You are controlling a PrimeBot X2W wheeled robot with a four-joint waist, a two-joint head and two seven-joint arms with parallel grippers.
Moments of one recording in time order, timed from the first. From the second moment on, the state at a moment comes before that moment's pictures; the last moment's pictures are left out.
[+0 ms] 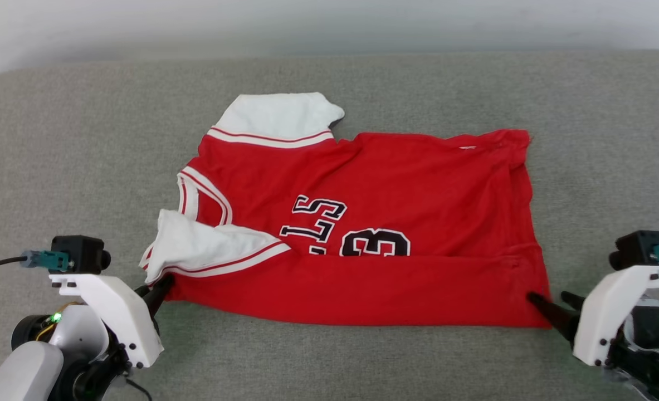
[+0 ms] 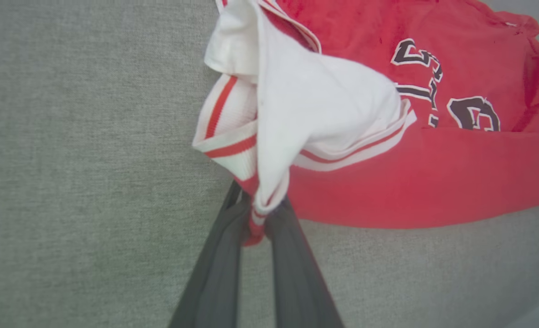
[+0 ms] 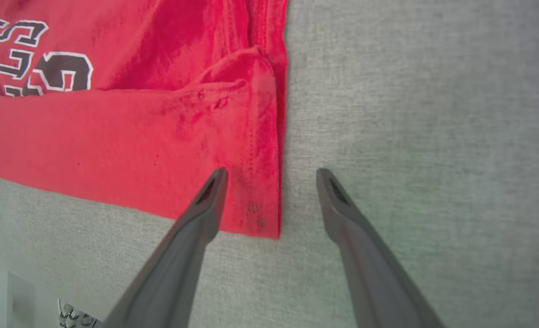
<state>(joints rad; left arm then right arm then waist) -0.19 0.60 -0.31 0.04 -0.91 0.06 0.46 -0.15 -0.27 -0.02 0.08 0.57 0.13 0.80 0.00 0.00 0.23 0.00</state>
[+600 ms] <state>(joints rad) -0.17 0.60 -0.33 0.01 -0.91 0.08 0.46 -0.27 -0.29 0.14 0.24 0.66 0.13 0.75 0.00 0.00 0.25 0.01</state>
